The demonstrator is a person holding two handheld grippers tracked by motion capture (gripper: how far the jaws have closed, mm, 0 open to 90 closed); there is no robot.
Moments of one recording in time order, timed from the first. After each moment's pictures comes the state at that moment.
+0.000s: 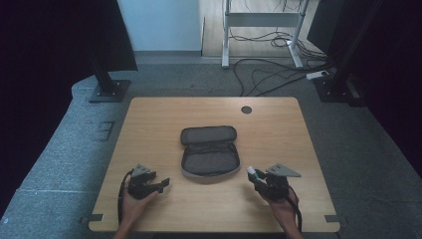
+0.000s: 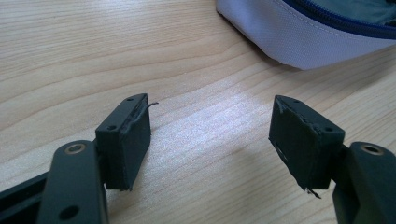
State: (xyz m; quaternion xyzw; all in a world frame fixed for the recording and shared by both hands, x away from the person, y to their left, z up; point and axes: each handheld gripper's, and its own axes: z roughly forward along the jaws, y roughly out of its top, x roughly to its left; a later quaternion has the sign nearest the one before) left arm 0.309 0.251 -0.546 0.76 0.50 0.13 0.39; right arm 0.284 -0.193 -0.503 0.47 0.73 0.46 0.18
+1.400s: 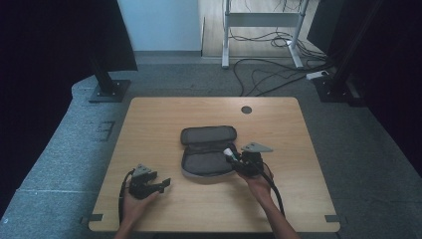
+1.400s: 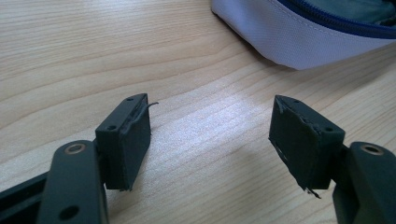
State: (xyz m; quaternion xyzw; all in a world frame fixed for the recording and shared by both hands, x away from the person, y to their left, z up) left arm 0.309 0.248 -0.546 0.77 0.49 0.12 0.39; right arm 0.354 -0.130 -0.494 0.44 0.74 0.48 0.15
